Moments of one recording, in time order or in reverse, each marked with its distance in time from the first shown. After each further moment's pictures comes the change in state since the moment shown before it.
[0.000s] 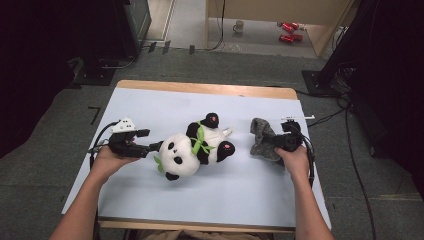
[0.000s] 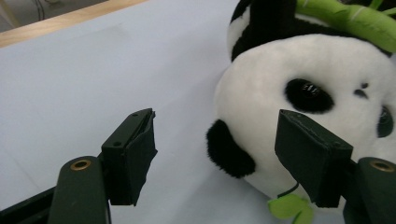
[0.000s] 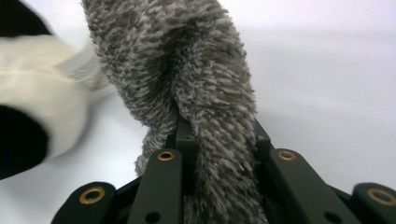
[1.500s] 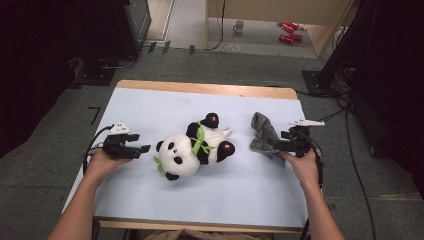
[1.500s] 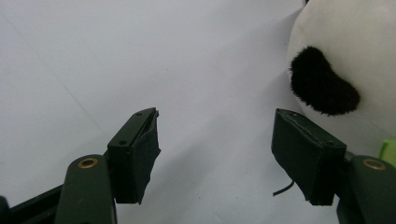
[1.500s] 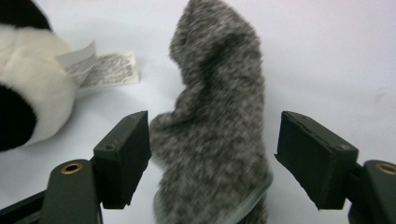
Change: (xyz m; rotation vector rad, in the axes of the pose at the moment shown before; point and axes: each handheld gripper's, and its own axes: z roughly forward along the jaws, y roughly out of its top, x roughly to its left) left arm 0.023 -0.032 0.005 0.098 0.106 -0.047; right arm 0.004 -0.018 -0.032 -0.116 -0.064 -0.131
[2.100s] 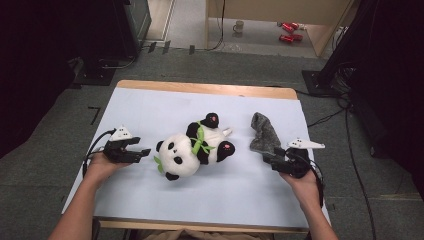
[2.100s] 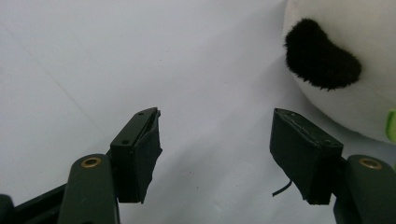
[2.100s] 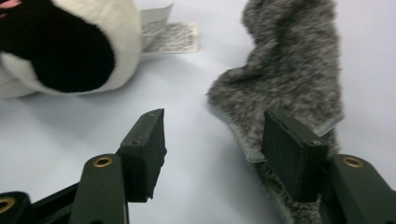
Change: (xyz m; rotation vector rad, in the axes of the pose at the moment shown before) left arm -0.003 -0.012 0.003 -0.003 0.008 0.046; right arm 0.036 -0.046 -0.024 -0.053 0.094 -0.089
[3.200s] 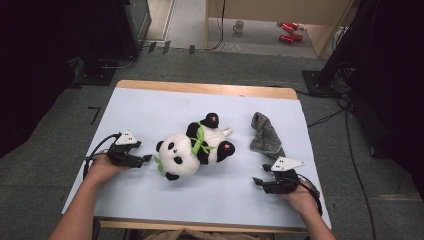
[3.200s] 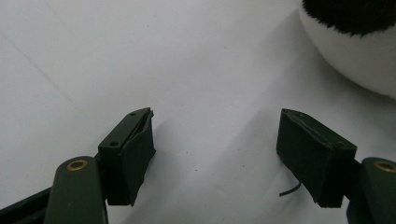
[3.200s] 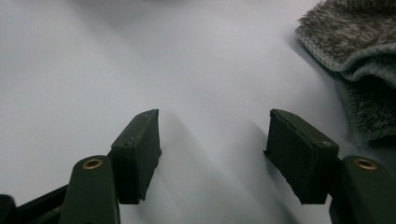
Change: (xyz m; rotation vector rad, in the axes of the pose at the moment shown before) left arm -0.001 -0.015 0.015 0.053 -0.010 0.054; right arm 0.013 -0.049 0.025 0.114 0.114 -0.304
